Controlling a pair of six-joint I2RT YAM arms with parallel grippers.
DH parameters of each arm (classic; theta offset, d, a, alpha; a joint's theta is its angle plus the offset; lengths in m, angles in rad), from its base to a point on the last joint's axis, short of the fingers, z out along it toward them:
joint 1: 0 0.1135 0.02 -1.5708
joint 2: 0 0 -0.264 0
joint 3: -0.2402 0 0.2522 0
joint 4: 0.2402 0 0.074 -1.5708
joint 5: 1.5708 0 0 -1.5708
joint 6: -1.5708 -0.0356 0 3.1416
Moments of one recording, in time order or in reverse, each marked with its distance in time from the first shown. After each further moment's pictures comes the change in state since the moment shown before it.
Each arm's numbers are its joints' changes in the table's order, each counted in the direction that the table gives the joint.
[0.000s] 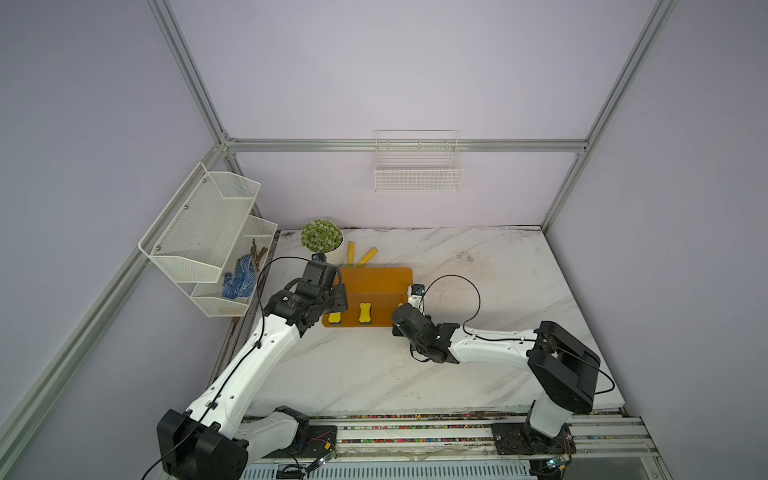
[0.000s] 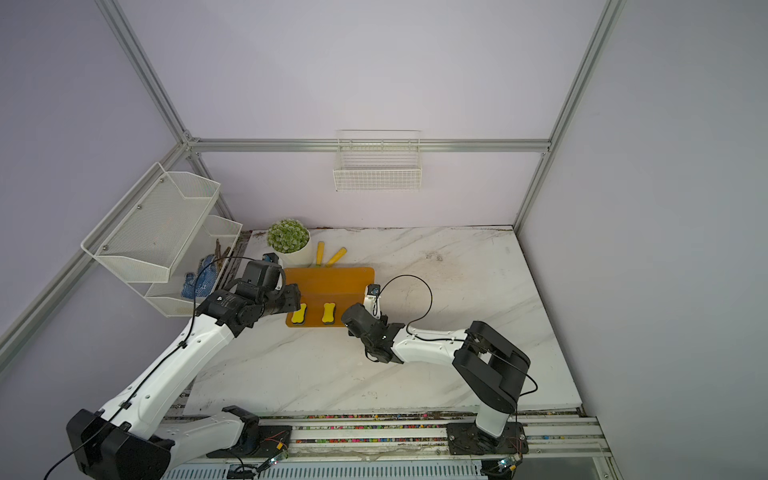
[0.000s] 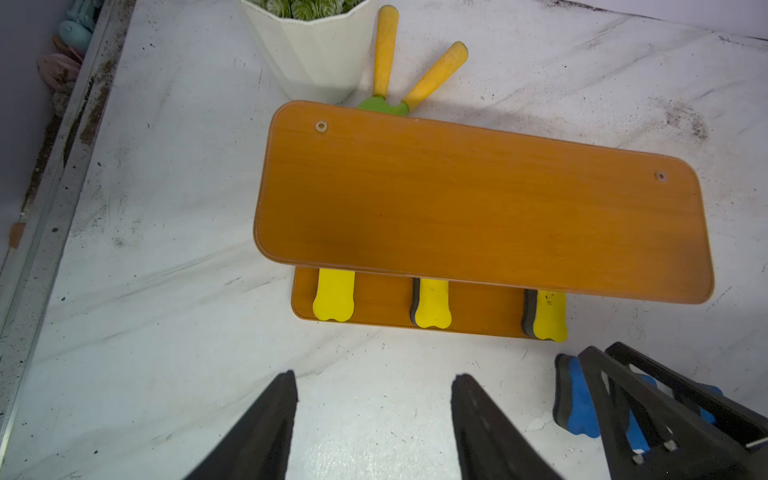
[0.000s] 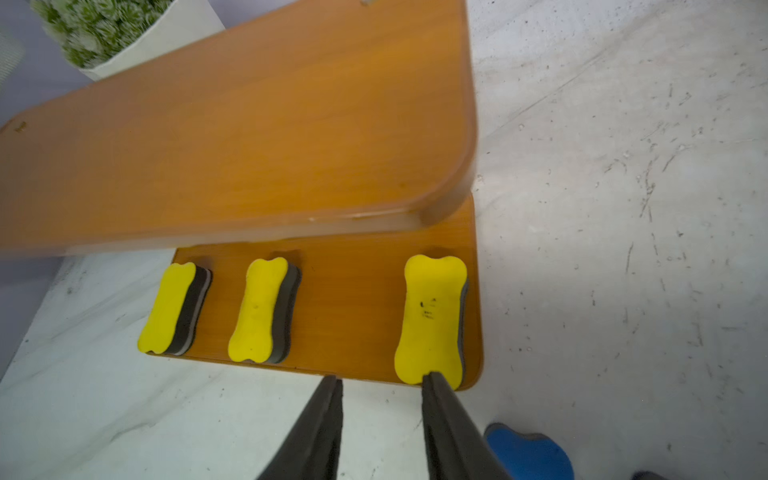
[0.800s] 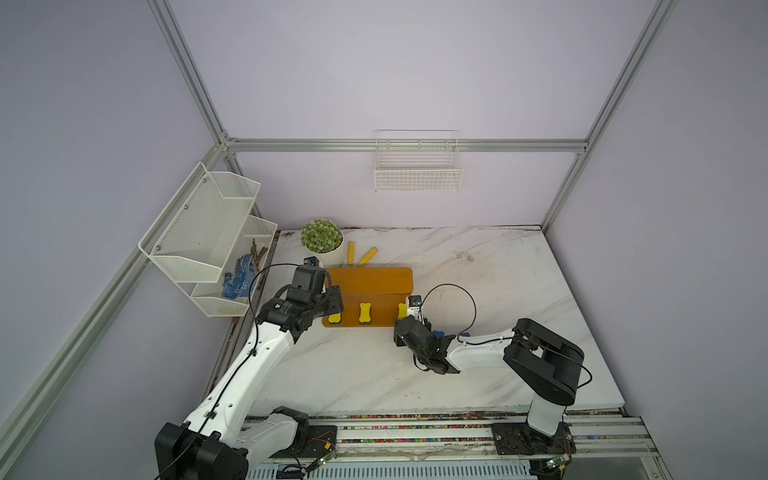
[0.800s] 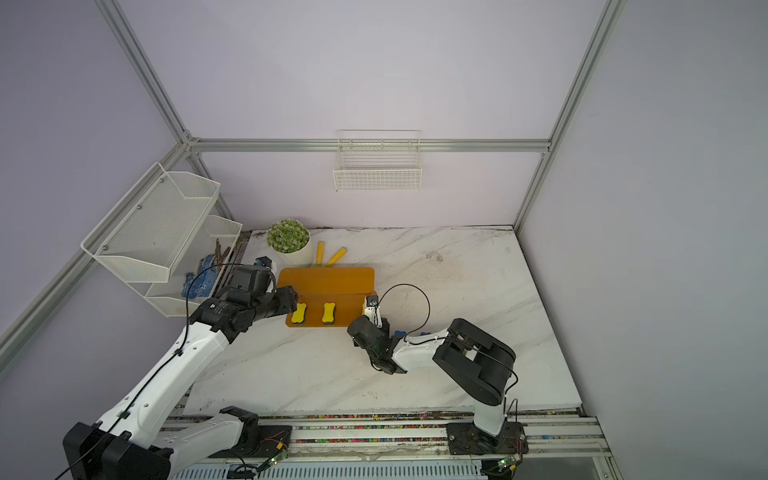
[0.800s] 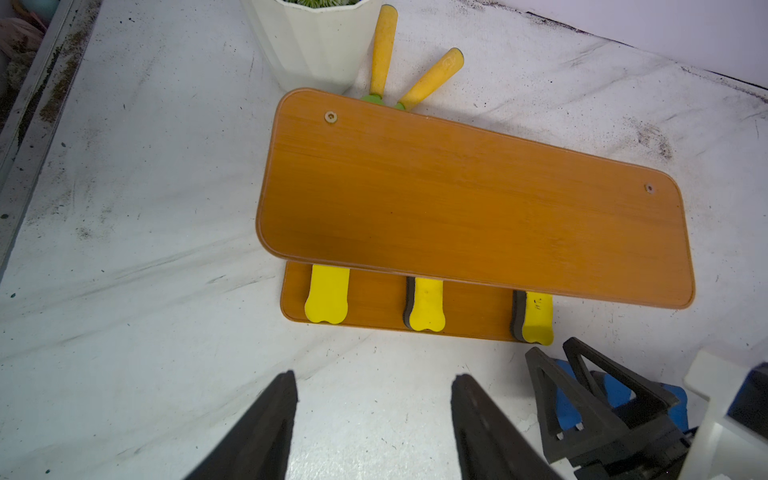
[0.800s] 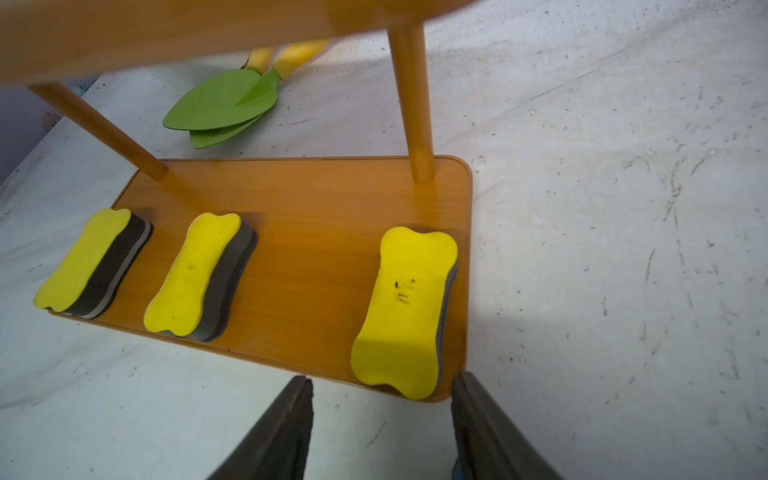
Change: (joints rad) left arm 0.071 -0.055 0.074 -0.073 0.099 0.000; right arm -0.008 0.087 0.143 -0.286 0.018 0.178
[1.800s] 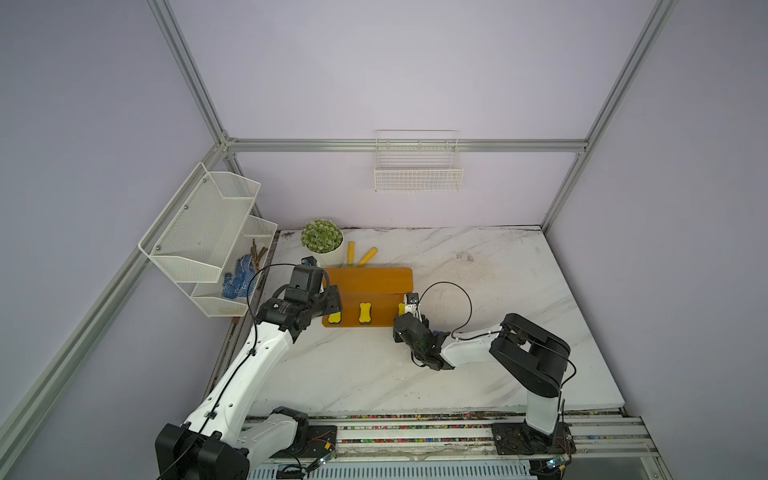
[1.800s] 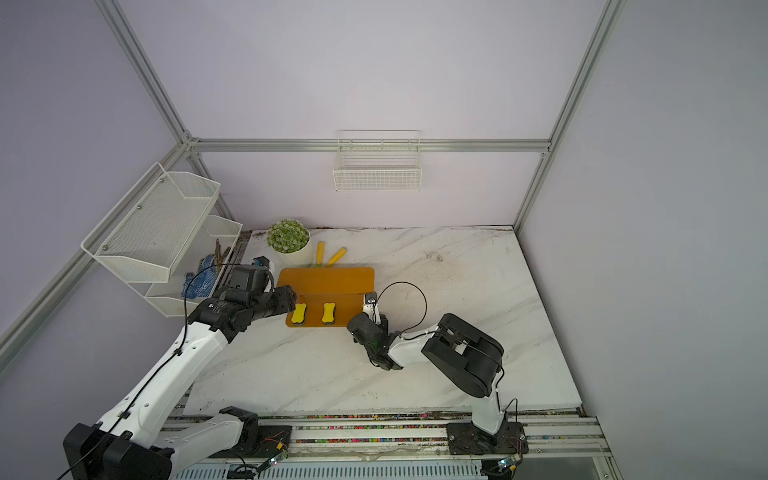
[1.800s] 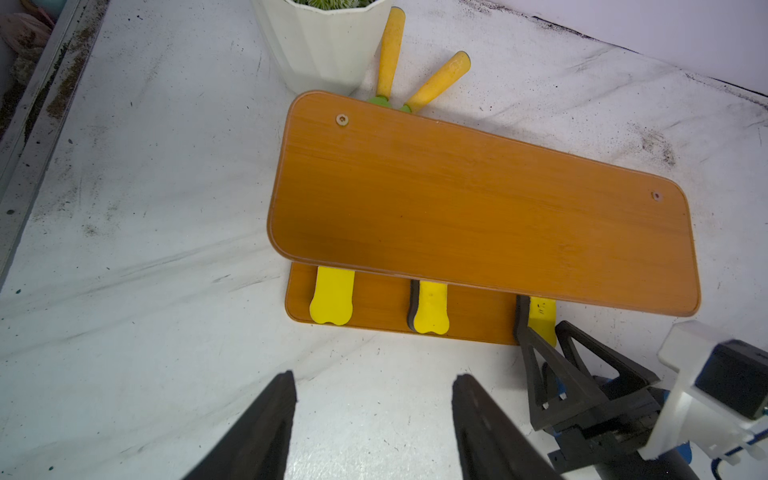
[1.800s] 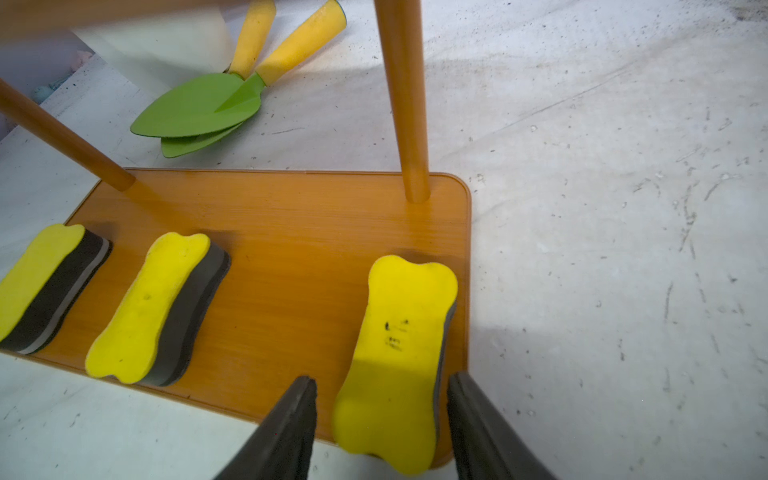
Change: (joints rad) left arm 0.021 0.000 0.000 0.000 0.008 0.000; right arm -0.028 0.092 -0.037 -0.069 0.014 0.051
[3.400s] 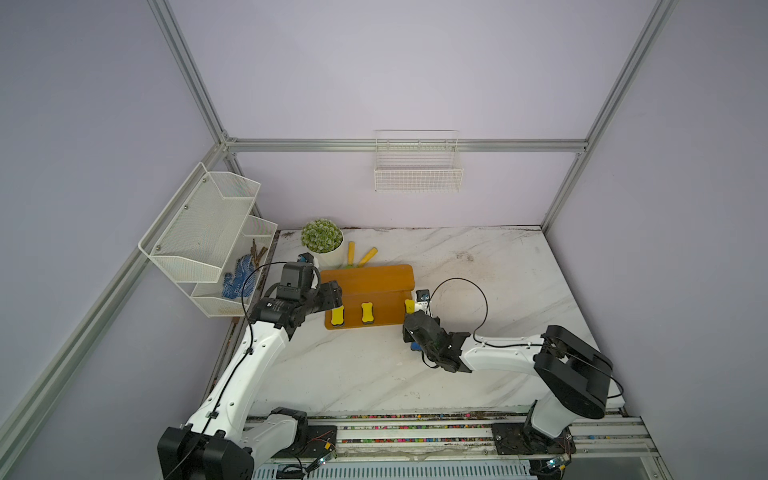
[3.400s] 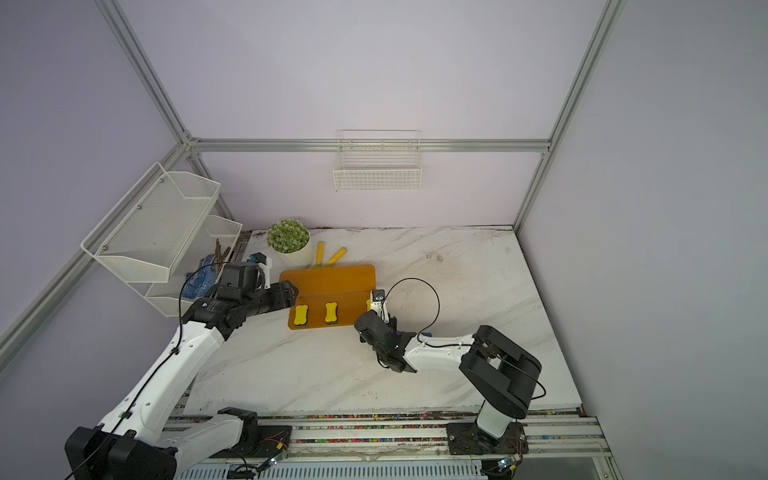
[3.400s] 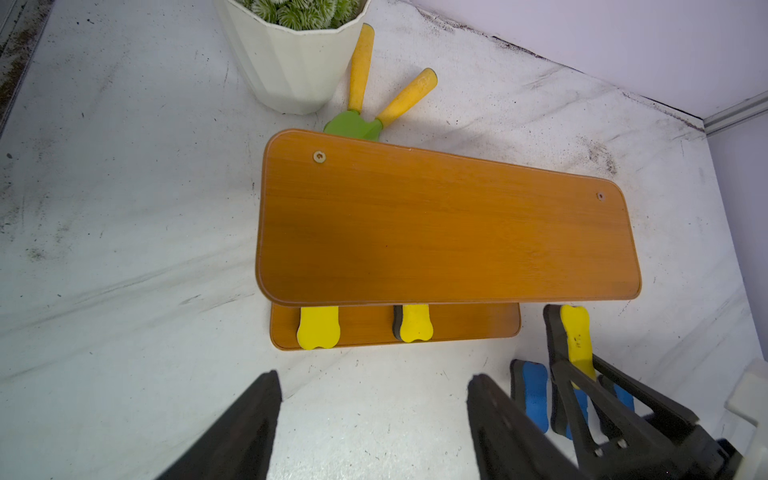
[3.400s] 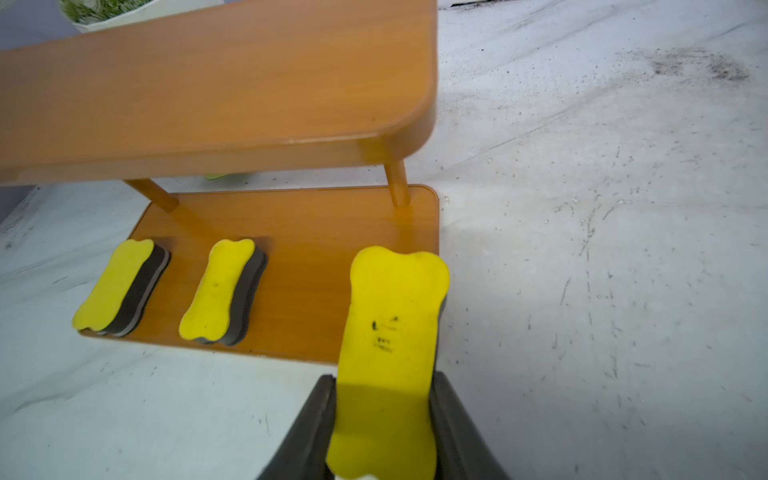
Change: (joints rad) left arm 0.076 -0.006 0.000 -0.050 0.145 -0.038; right arm 0.028 -0.288 0.084 0.201 -0.003 -0.027
